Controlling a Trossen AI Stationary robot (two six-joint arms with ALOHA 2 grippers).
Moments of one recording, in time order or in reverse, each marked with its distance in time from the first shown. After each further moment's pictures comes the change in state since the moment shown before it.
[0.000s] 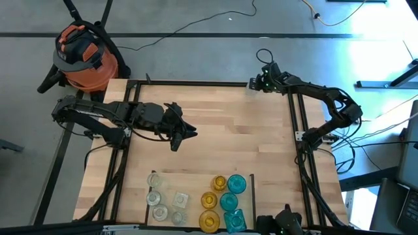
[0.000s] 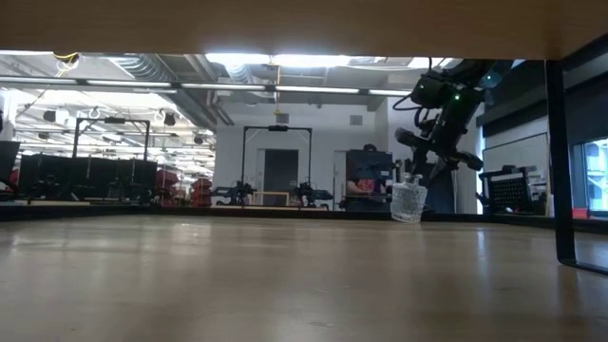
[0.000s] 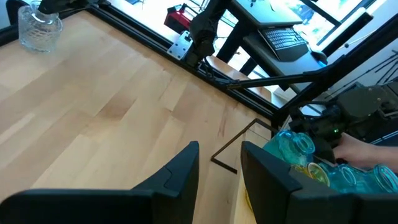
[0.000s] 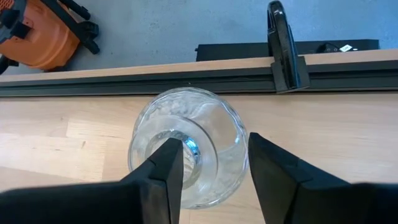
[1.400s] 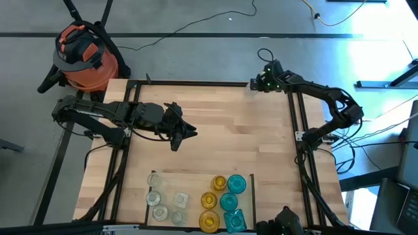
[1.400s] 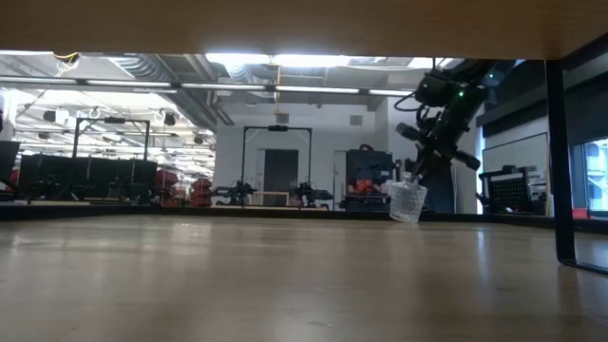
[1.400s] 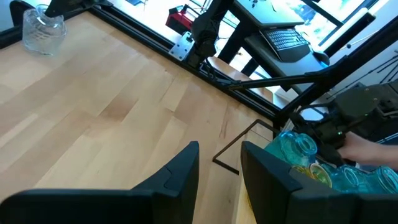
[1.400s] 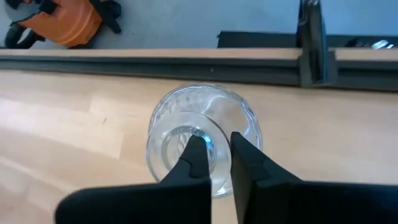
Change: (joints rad) left arm 0.000 0.000 0.000 -0.002 -0.008 0.003; right arm -0.021 -0.007 0.007 -0.029 -0.142 -0.083
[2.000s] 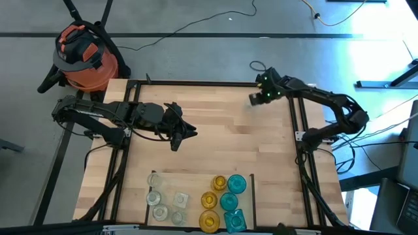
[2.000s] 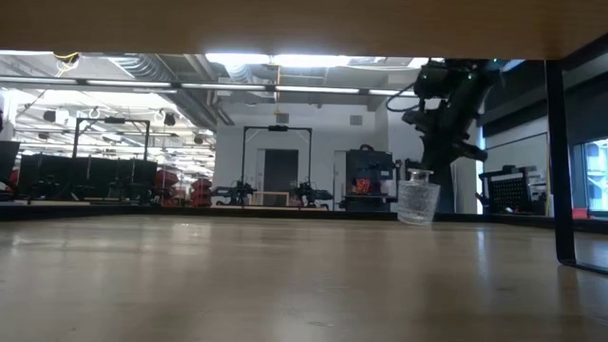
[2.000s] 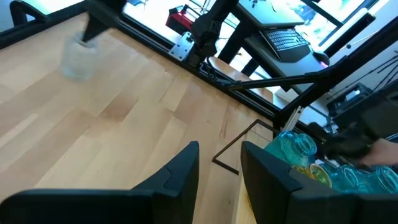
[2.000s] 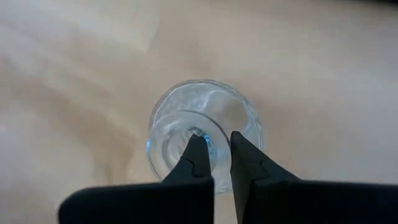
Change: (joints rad) left arm 0.000 0.000 0.000 0.001 -0.001 0.000; right arm 0.113 -0.097 -0.006 -0.235 -0.098 -0.150
